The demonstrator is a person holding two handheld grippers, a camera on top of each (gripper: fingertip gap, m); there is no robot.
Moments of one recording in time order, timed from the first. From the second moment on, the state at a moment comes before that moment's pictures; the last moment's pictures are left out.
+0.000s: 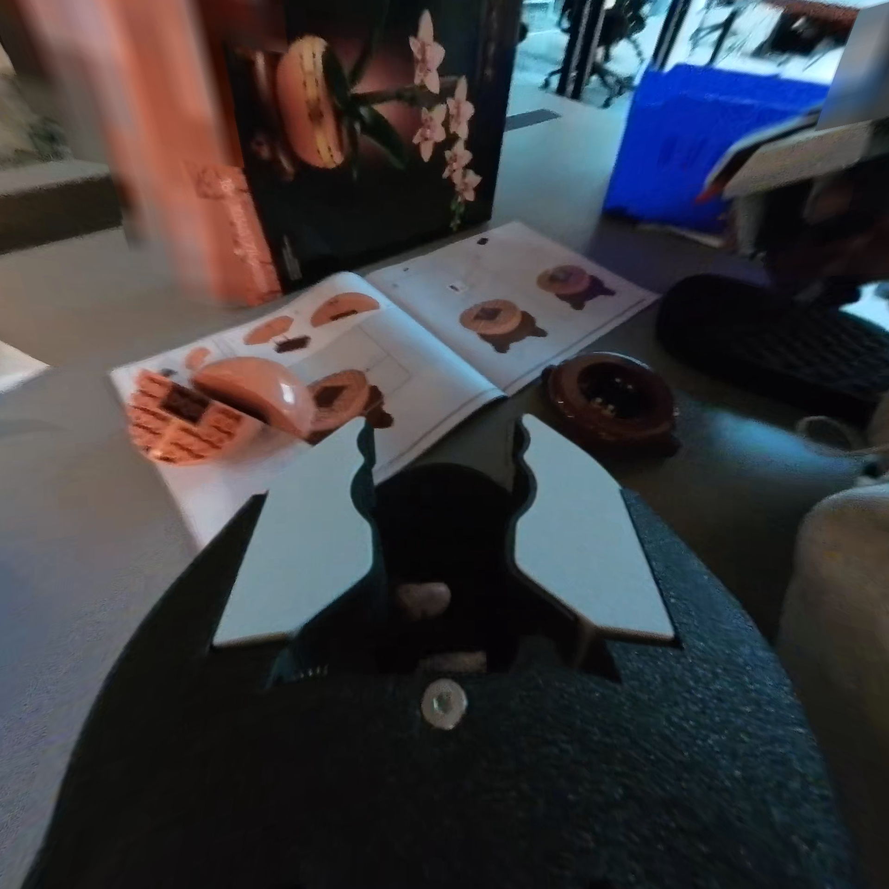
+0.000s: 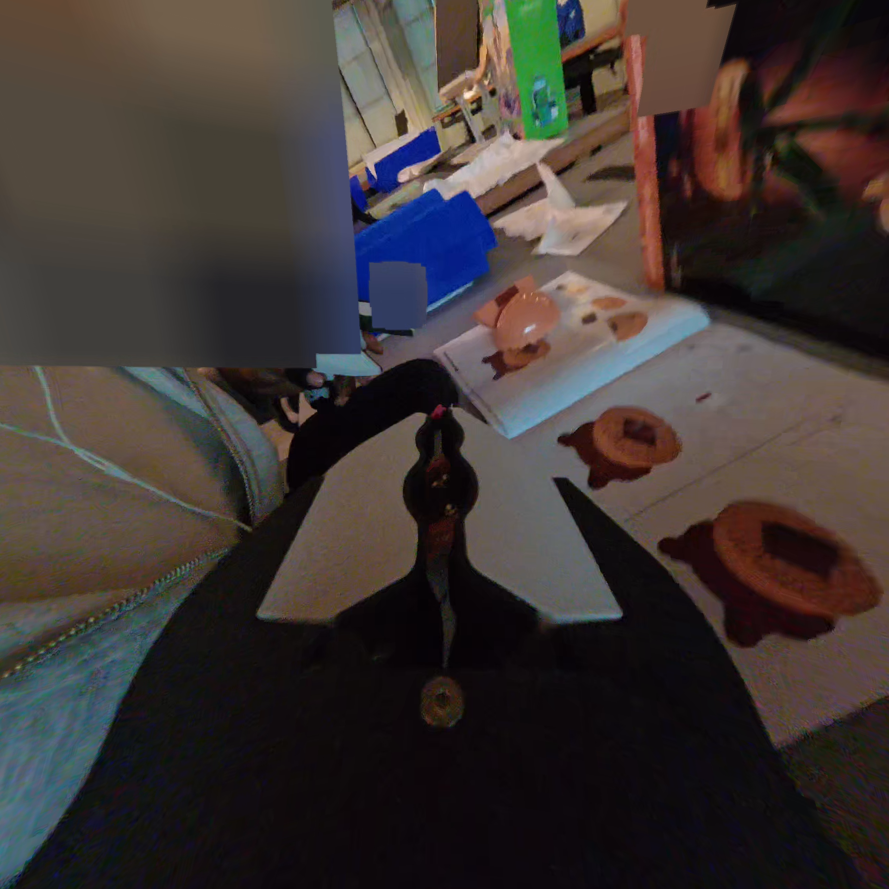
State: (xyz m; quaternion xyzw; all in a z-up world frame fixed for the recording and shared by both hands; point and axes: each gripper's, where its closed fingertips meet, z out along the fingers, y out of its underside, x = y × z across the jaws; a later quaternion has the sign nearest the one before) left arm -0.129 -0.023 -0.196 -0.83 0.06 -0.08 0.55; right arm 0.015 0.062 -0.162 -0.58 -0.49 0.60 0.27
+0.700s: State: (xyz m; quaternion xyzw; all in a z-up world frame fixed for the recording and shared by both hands) left arm -0.112 -0.023 -0.253 -0.90 0.14 -0.03 0.41; right arm 0.014 0.049 -0.202 -0.59 -0.51 0.59 0.21
